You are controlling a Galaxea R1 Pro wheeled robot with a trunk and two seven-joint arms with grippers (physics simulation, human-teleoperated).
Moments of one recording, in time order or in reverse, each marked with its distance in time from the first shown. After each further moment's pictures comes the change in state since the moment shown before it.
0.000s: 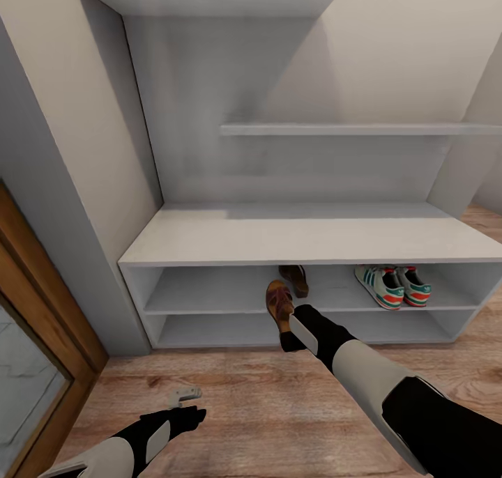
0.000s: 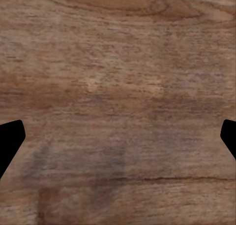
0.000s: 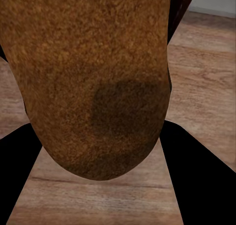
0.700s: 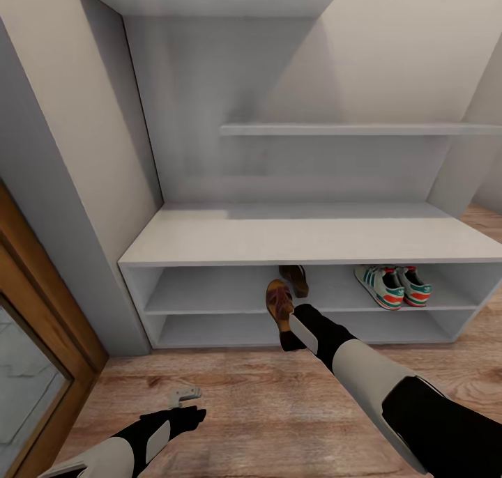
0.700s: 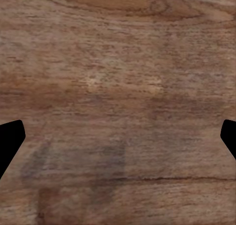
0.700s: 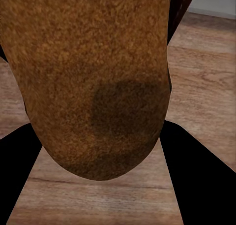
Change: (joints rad) left arm 0.000 0.000 0.000 0.000 0.000 0.000 0.000; right arm -0.002 0.000 -0.001 -0.002 0.000 0.000 -0.001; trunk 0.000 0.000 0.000
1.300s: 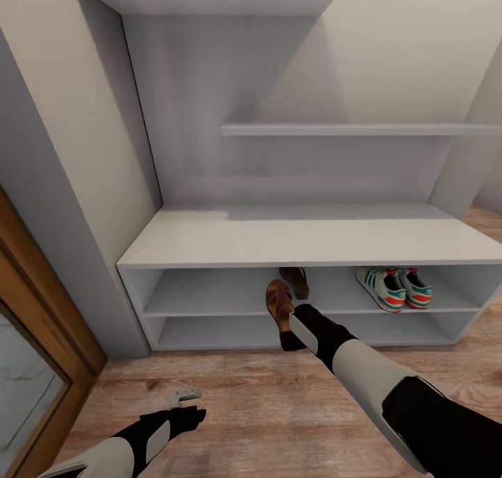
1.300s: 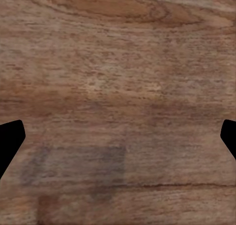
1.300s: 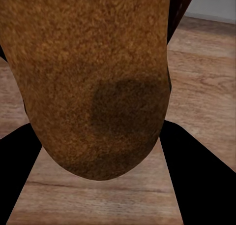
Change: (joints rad) left arm 0.000 0.000 0.001 0.000 0.000 0.000 0.000; right arm 0.000 -0.001 0.001 0.000 0.000 0.001 0.000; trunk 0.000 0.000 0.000
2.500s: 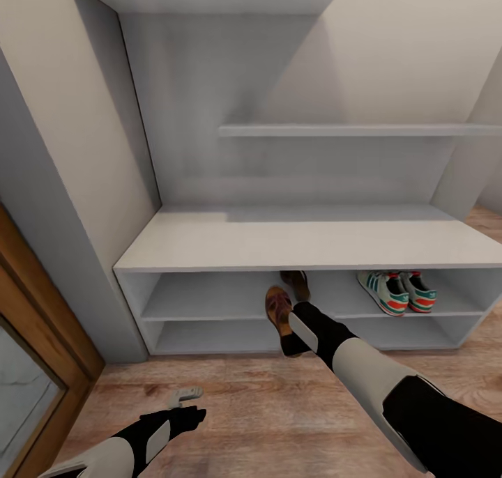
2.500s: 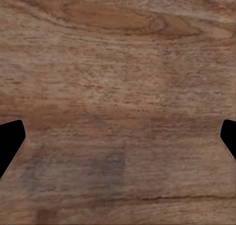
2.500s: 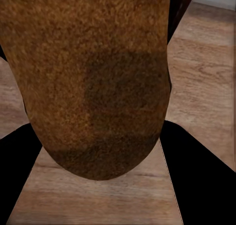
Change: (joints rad) left arm 0.000 0.000 0.001 0.000 0.000 0.000 0.000; right arm -0.004 -0.002 -0.002 -0.019 0.001 0.123 -0.004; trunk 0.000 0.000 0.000
